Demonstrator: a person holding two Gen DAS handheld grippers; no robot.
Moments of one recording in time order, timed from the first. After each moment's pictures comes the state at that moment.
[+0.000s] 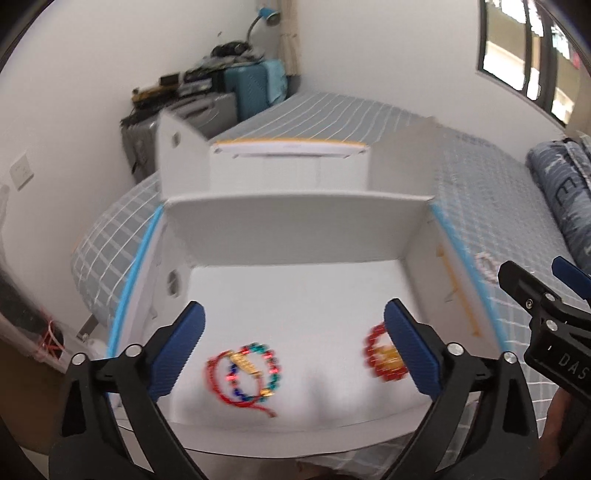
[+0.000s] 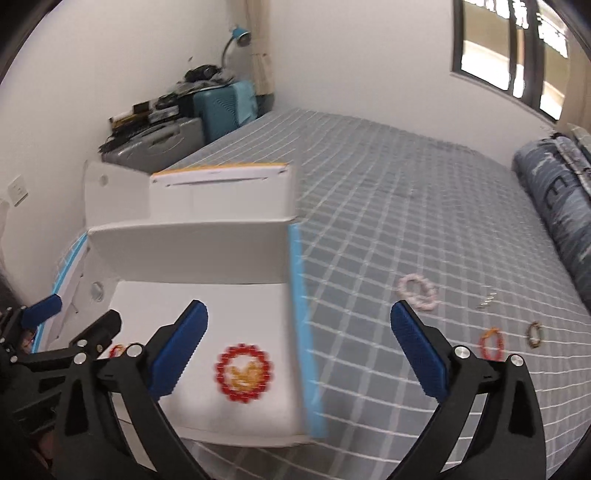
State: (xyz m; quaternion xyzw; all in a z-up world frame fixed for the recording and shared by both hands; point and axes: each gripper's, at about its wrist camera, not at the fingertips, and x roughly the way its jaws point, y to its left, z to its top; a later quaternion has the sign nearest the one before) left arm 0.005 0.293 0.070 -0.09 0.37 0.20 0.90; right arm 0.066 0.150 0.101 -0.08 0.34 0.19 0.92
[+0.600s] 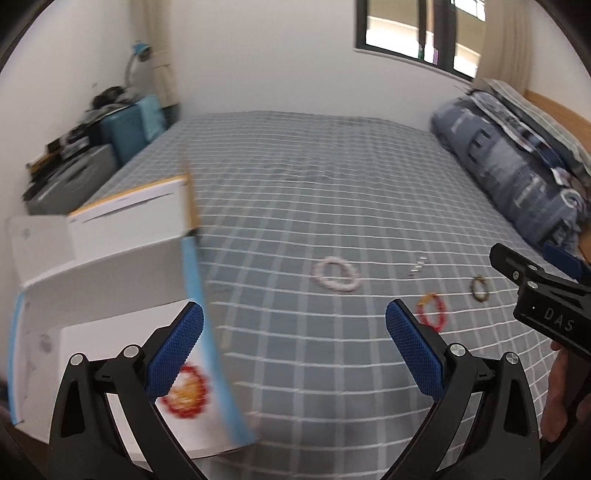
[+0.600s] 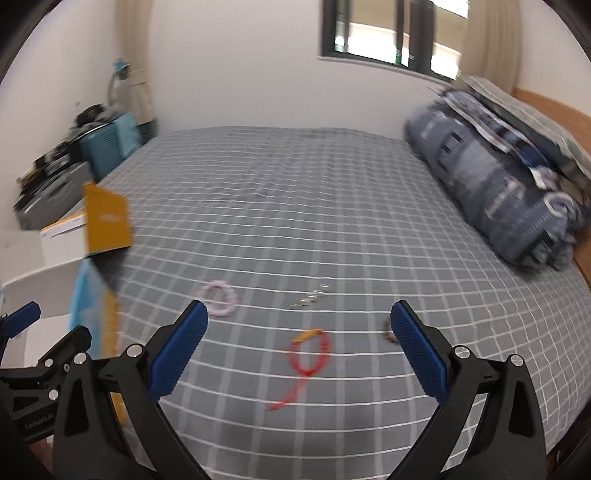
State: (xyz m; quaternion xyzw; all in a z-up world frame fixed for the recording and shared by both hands) left arm 0.117 0.076 0.086 -0.03 0.37 0.04 0.93; right arm 0.136 -0.096 0.109 -0.02 0.34 0.03 0.94
